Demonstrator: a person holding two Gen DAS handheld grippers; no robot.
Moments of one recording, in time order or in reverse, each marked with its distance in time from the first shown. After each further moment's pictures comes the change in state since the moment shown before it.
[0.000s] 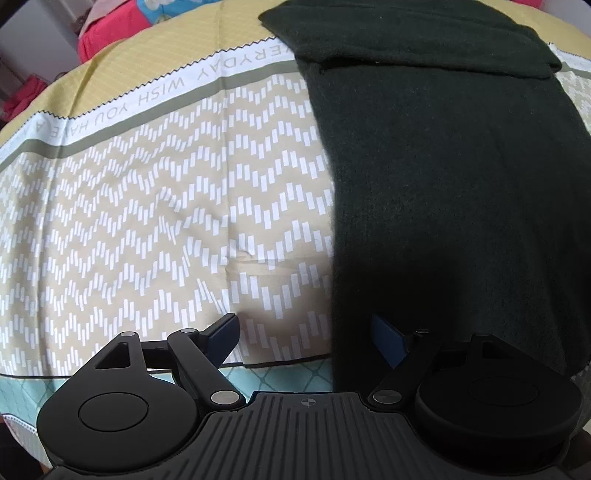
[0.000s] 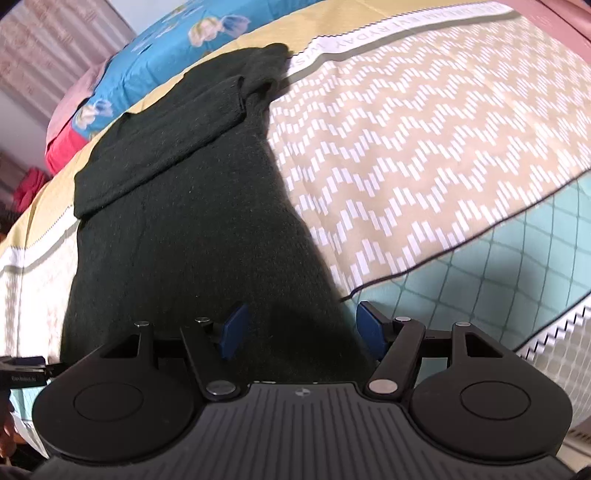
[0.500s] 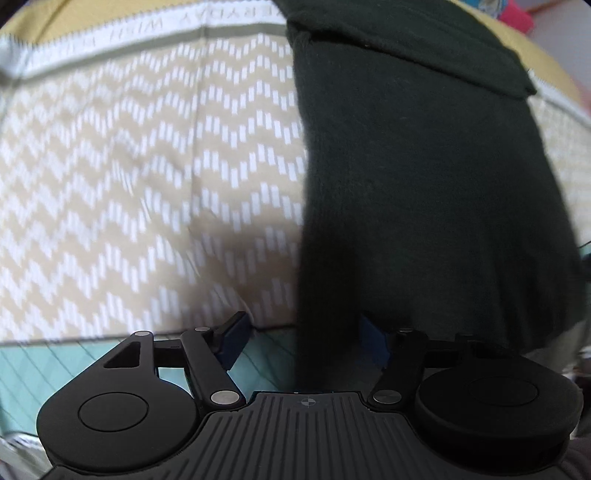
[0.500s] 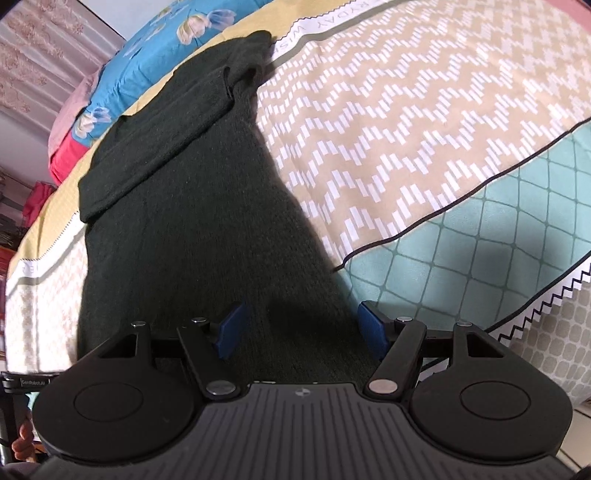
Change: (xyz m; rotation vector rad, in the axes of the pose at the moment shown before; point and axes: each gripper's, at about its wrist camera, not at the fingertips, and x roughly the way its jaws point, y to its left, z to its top) left arm 0.007 0.039 -0.009 -0.151 0.105 -0.346; right arm 0.000 -0.022 -0.004 0.086 0.053 0.067
